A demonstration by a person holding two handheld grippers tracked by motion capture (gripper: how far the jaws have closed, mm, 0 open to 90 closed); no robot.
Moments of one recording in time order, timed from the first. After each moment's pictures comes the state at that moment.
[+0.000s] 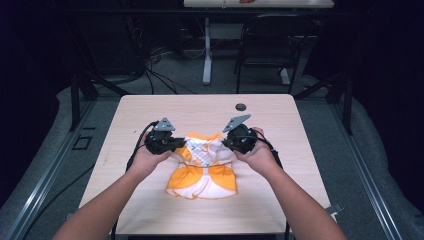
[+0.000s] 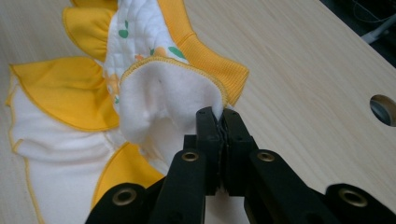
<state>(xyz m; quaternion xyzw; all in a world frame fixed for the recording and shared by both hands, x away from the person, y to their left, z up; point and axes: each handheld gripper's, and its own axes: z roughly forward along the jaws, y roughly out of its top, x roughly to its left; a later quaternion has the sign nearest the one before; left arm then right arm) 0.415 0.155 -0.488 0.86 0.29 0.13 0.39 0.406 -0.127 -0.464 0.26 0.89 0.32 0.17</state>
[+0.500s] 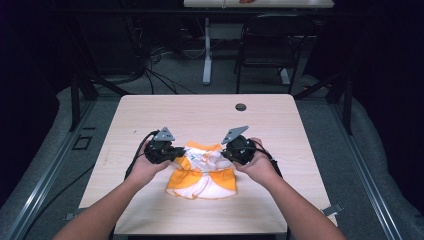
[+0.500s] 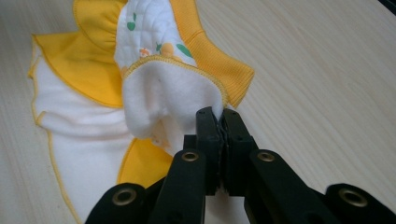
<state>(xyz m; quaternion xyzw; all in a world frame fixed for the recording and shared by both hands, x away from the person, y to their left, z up) 0.398 0.159 -0.508 0.87 0.29 0.11 0.39 0.386 -0.124 -0.486 0.25 0.90 0.31 0.15</state>
